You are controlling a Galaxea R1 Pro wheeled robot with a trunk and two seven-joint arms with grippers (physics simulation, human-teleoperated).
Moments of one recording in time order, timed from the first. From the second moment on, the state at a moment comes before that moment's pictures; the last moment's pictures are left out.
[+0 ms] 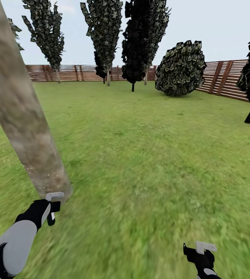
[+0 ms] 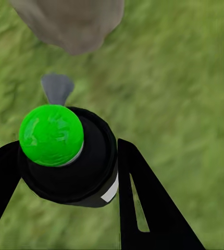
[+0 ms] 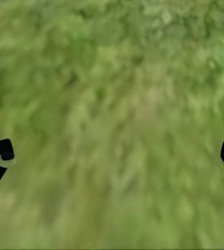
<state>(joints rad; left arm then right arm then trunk) -0.85 0.14 0.56 -0.37 -0.49 0.41 -0.04 -0.53 -0.10 -0.28 -0.07 0.16 -0.39 -0.15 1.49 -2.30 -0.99</state>
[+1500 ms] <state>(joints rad) -0.88 0.13 0.55 -0.41 -0.47 0.43 -0.06 -0.53 -0.10 -0.28 -0.07 0.16 -0.39 -0.15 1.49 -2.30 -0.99</state>
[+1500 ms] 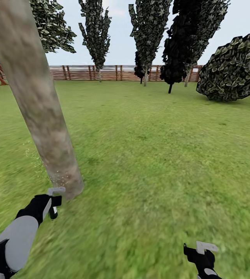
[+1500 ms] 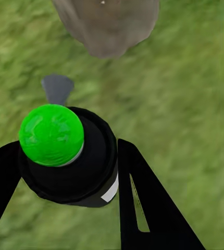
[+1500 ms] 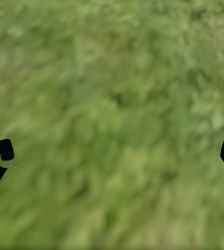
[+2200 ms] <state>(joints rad) -1.01 0.22 0.40 -0.45 -0.46 0.55 -0.22 -0.53 -0.11 -0.28 -0.07 0.16 -0.39 -0.15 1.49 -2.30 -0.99</state>
